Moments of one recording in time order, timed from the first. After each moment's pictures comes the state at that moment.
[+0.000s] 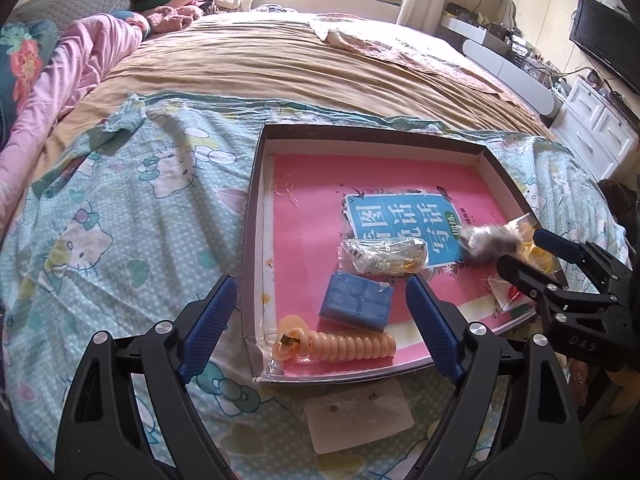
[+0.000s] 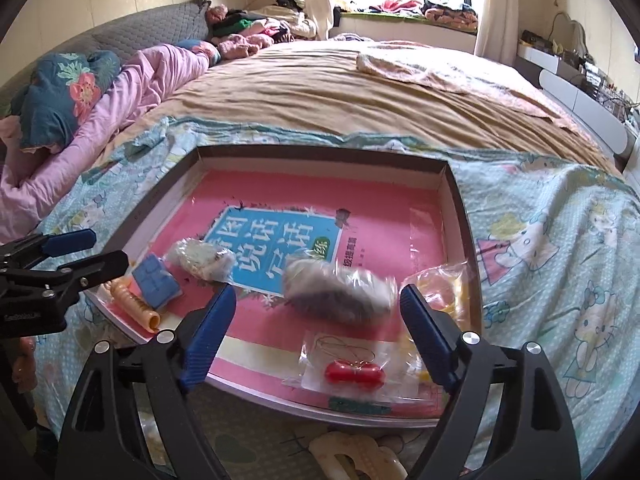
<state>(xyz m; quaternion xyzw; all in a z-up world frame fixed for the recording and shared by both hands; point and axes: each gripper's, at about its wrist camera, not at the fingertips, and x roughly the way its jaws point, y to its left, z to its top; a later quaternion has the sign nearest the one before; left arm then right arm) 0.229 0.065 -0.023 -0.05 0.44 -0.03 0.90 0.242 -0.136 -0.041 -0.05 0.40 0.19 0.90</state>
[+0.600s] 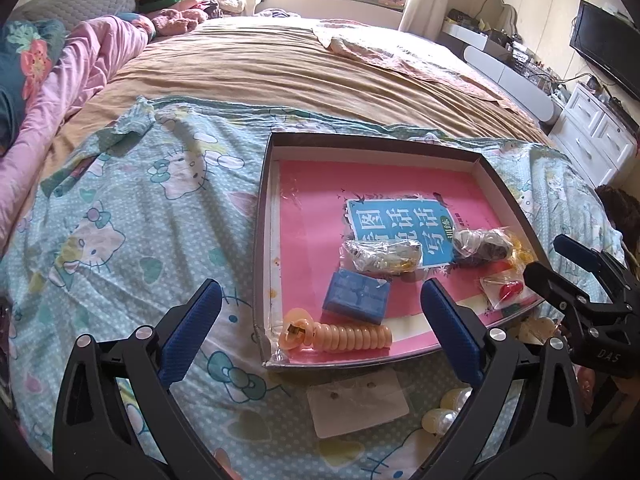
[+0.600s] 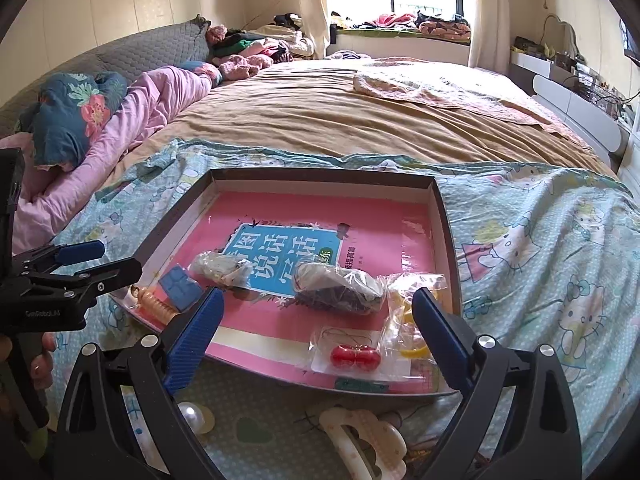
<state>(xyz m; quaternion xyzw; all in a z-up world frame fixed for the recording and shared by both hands) 0.218 0.070 -0.012 -0.06 0.43 -0.02 0.90 0.217 -0.147 -0.018 -0.03 0.37 0.19 0.91</state>
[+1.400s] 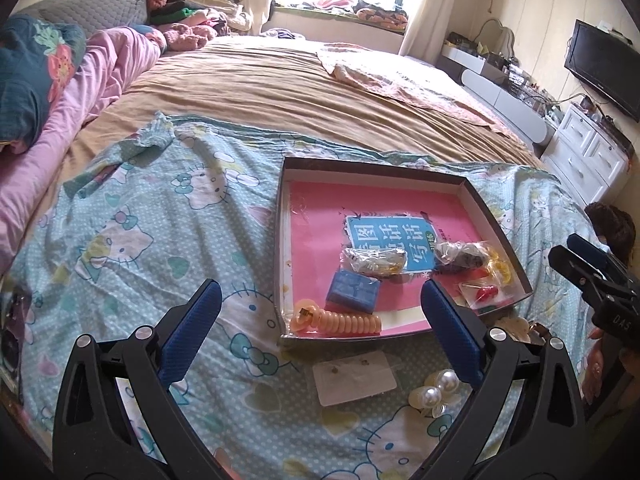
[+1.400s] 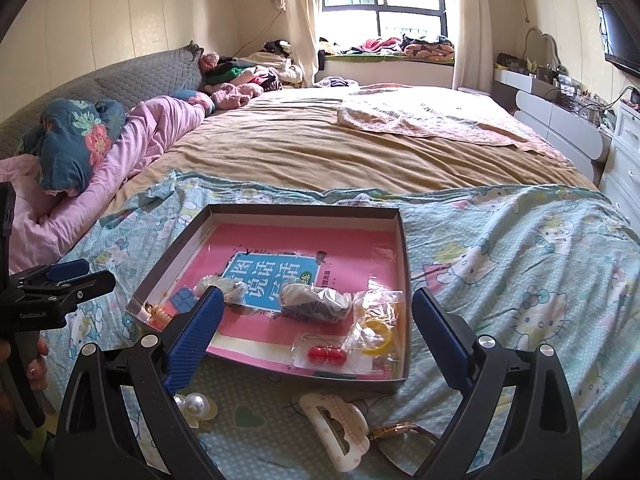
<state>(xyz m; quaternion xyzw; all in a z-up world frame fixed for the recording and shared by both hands) 0.181 0.080 0.020 -0.08 0.39 -0.02 0.92 0.188 -0.177 0.023 -0.01 0.33 0.17 0.93</state>
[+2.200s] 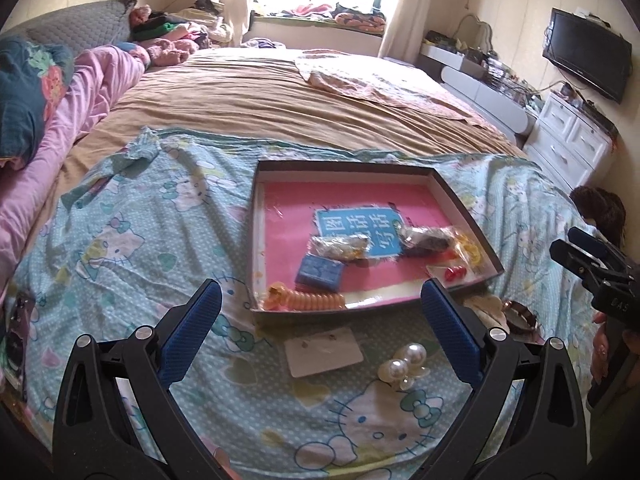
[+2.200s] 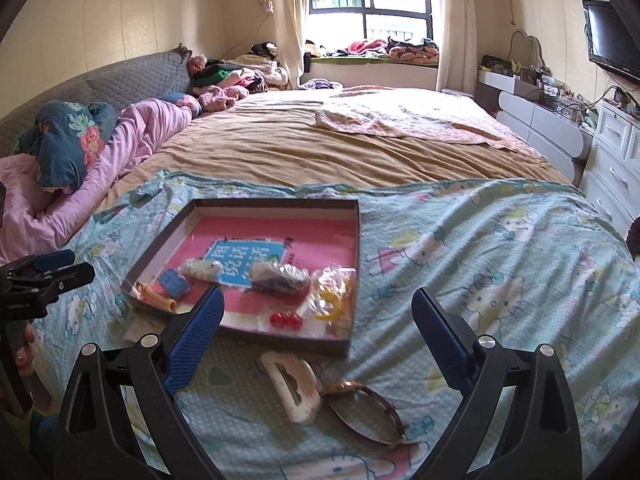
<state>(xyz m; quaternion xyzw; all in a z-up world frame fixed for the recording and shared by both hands) 0.153 0.050 0.031 -0.05 0.38 -0.05 0.92 0.152 -0.220 0.031 -0.02 0.33 0.14 0.93</state>
